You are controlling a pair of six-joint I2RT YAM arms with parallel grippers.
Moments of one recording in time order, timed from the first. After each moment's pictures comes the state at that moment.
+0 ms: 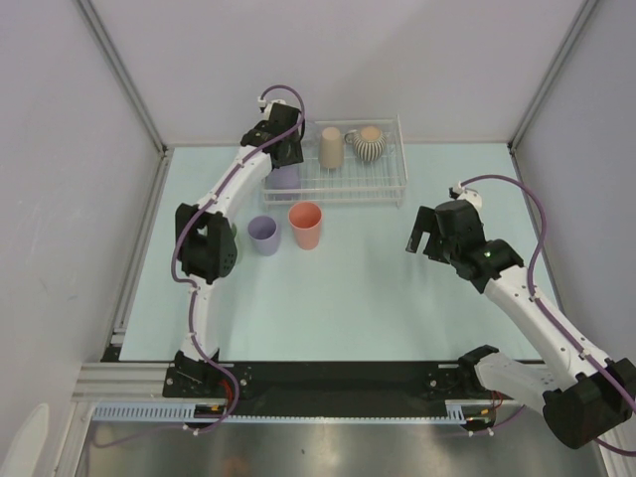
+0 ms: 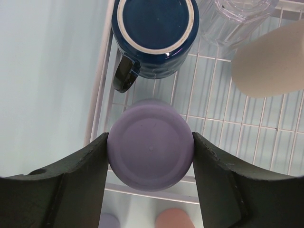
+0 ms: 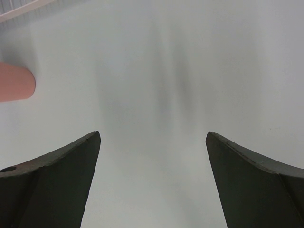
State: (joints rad) left arm -0.38 2.21 2.14 -0.71 -0.39 -0.42; right arm 0.42 1.04 0.94 -0.66 0.28 0.57
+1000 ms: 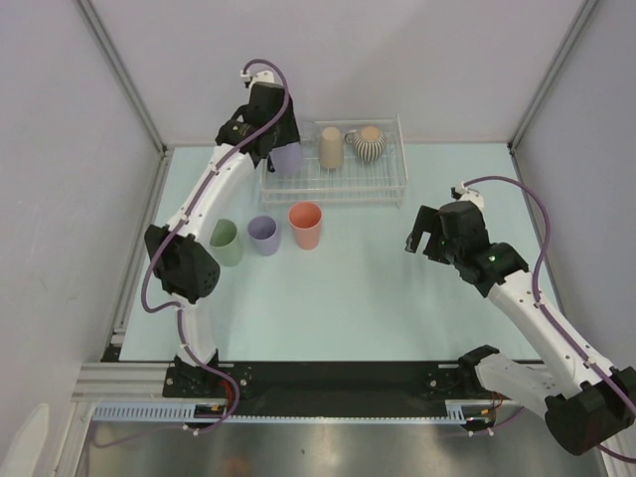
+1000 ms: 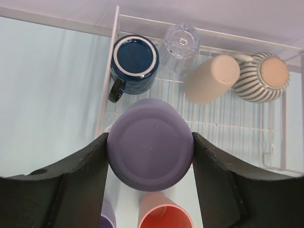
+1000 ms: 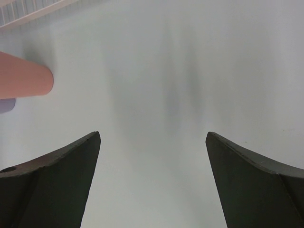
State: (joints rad) left arm -0.41 1.98 2.13 -0.72 -0.37 -0.42; right arm 0.42 1.00 0.94 -0.65 0.24 0.59
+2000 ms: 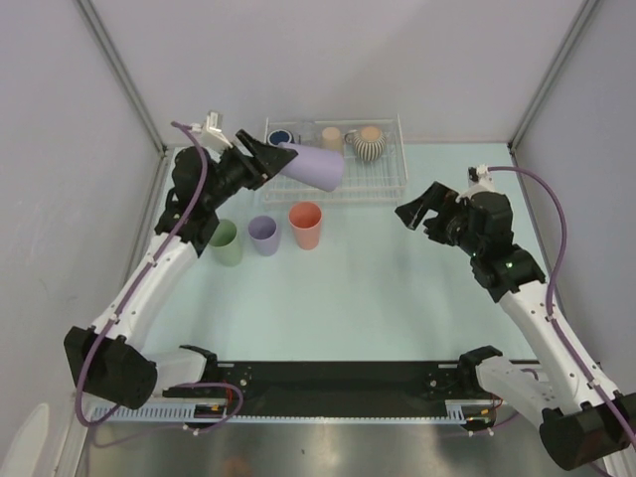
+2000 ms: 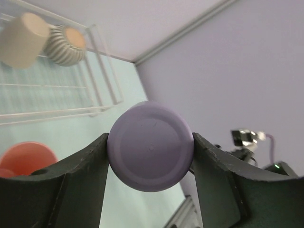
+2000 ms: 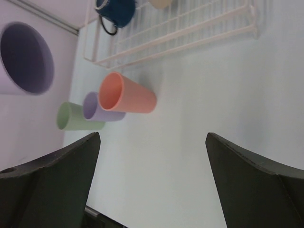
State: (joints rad) left arm -0.30 1.24 1.18 0.00 0.34 -0.88; right arm 0.31 0.92 0.94 -0.38 -0.11 0.68
